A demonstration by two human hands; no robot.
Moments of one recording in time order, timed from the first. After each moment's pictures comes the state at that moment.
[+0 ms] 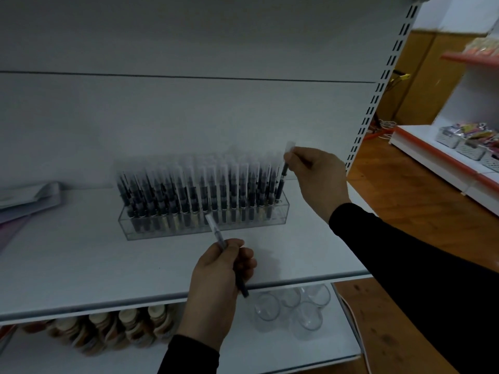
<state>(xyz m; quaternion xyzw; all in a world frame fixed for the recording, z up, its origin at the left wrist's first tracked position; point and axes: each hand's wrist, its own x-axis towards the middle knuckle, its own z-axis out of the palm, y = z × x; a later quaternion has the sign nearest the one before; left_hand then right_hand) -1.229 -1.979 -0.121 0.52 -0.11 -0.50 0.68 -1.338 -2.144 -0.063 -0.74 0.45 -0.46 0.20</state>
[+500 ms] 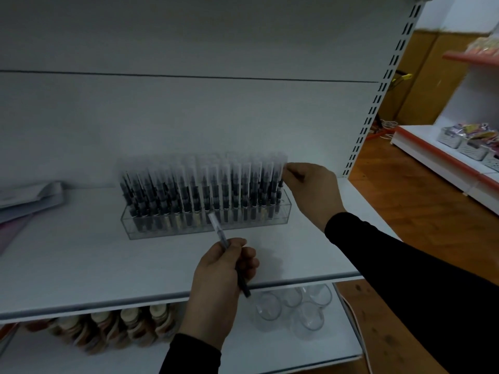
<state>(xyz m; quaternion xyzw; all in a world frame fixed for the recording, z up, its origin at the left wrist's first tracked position) -1.228 -1.979 -0.121 0.52 -0.12 -0.50 0.68 -1.335 -2.144 -0.084 -0.79 0.45 -0.39 0.17</state>
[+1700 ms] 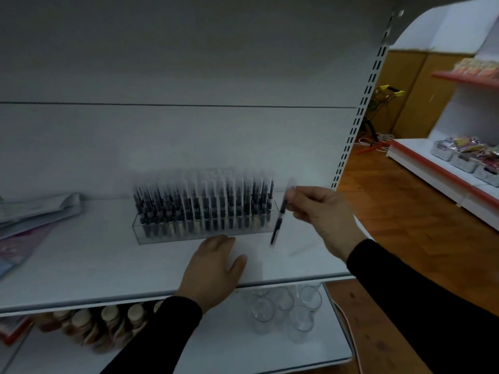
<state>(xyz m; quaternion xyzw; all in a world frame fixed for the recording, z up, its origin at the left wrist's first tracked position) -1.197 -1.978 -0.135 0.73 -0.63 -0.11 0.24 -1.380 -2.089 -0.050 -0.55 0.39 -0.46 0.57</state>
